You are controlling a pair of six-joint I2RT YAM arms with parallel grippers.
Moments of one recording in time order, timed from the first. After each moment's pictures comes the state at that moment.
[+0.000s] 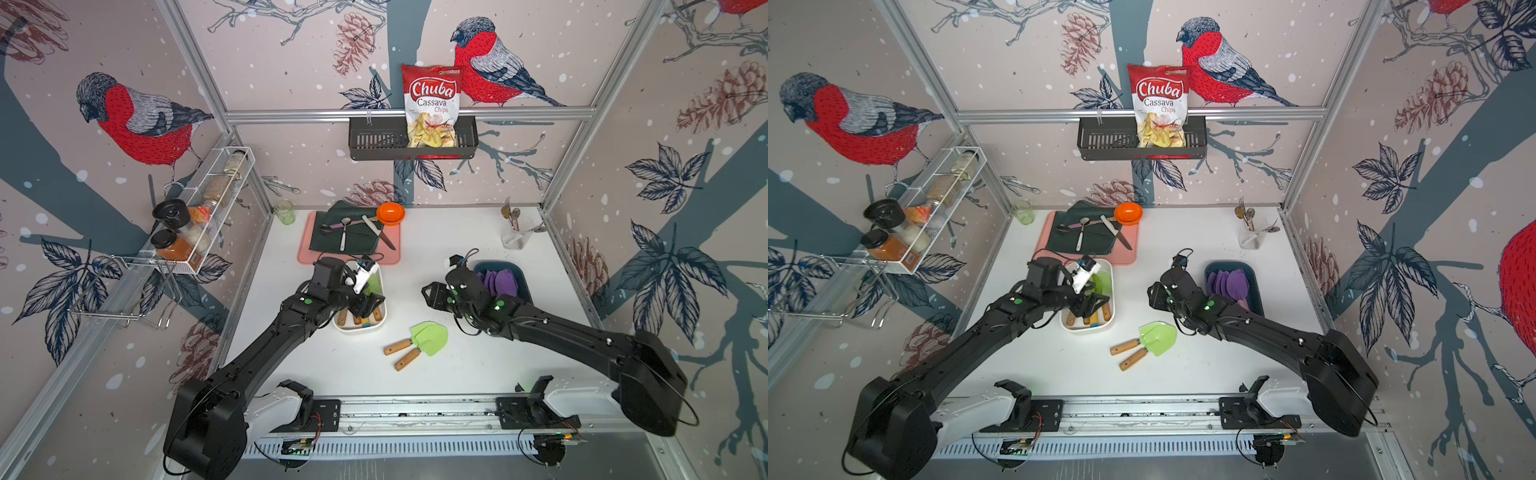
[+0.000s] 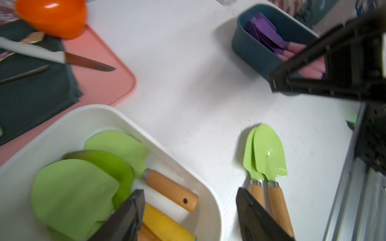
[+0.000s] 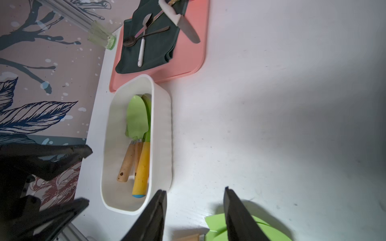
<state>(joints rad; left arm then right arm) -0.48 1.14 0.73 -0.37 0.42 0.24 0.86 1.24 0.75 -0.20 0.11 0.84</state>
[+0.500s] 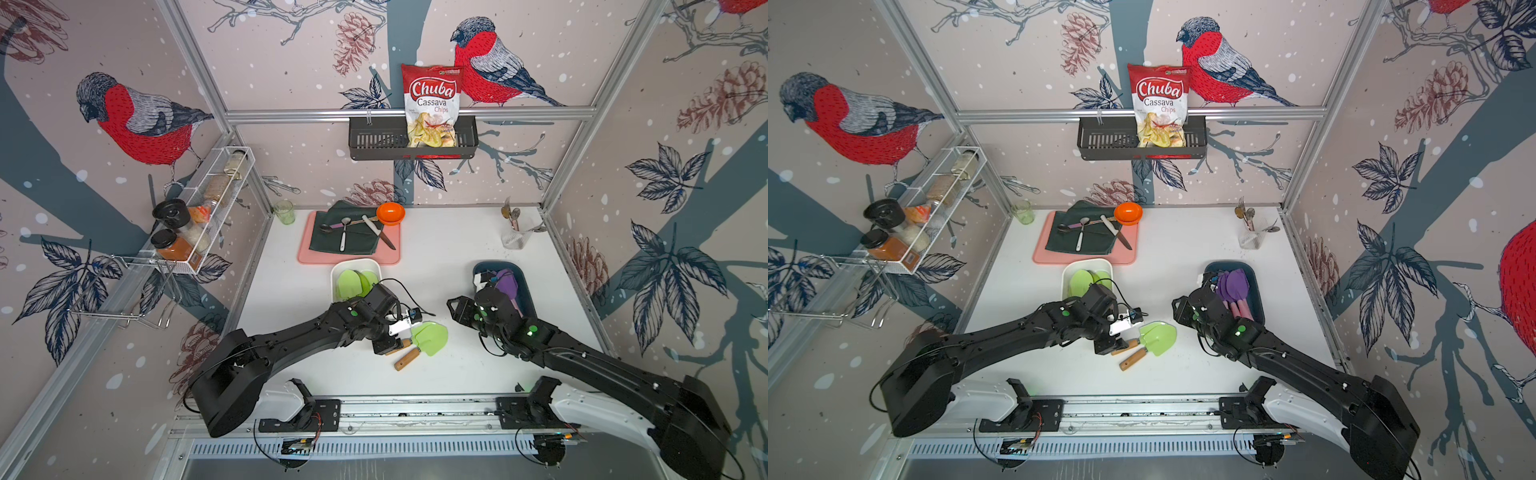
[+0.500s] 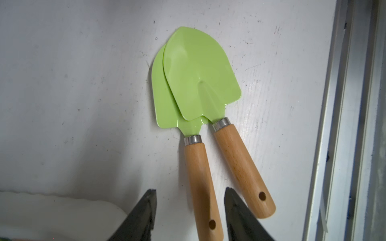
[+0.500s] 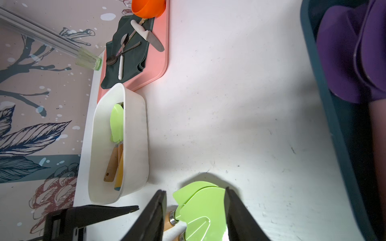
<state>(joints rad) -0.85 1.38 0.75 -0.46 0.26 0.45 0.83 0.96 0.53 -0.24 0.15 0.95</state>
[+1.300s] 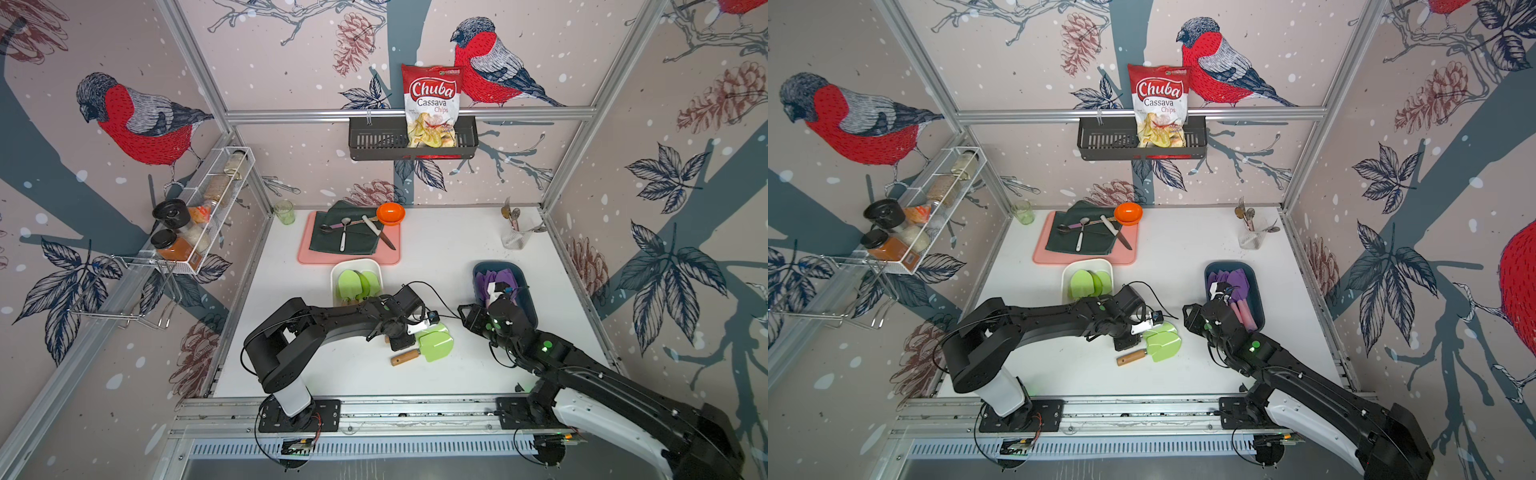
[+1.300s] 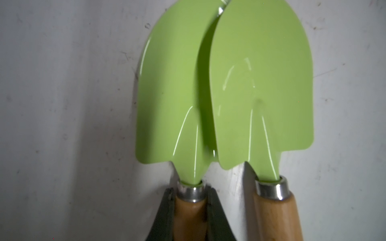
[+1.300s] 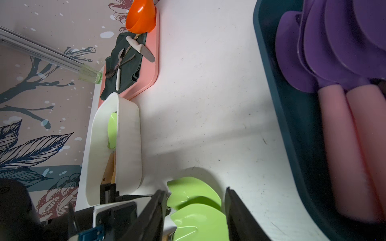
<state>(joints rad) -0.91 1.68 0.90 -0.41 0.10 0.42 0.81 0.78 0.42 -0.27 0.19 0.97</state>
